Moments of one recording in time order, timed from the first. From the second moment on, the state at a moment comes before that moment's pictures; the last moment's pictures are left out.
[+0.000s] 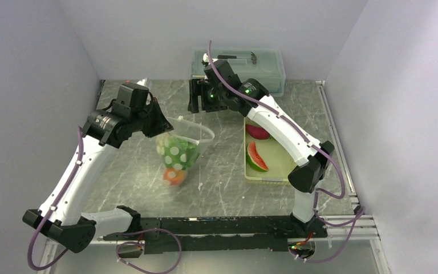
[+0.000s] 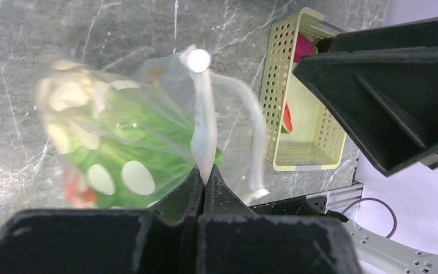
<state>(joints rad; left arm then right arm) -0.44 1.20 1.52 -1.06 0.04 -0.76 0.79 1.87 2.12 -0.92 0.04 0.51</state>
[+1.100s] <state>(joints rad) -0.42 1.21 1.51 -1.06 0.08 -0.74 0.75 1.69 1.59 -0.77 -0.25 0.48</state>
